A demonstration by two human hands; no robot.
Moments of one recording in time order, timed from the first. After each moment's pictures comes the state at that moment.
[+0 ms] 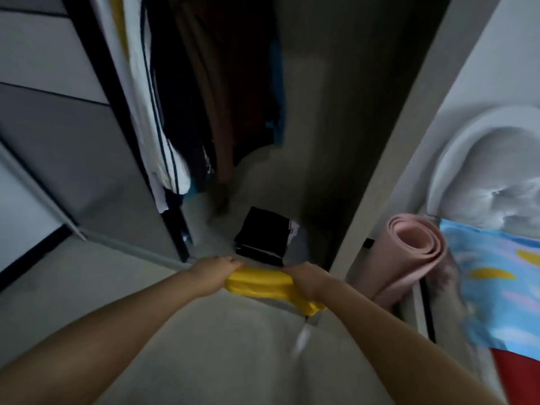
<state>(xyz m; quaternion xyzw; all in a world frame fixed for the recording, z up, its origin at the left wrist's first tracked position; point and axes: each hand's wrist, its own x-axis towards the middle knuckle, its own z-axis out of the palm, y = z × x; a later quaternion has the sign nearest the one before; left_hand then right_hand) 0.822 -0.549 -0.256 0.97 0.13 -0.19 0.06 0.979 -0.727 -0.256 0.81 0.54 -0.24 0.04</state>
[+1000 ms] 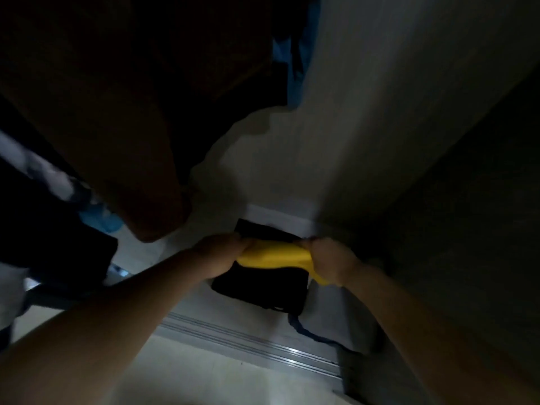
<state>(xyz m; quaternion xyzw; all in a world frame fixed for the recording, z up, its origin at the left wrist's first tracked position) 1.163 -0.190 -0.515 0.97 0.08 -0.22 0.03 1.311 -0.384 -0.498 0.85 0.47 -0.24 0.03</state>
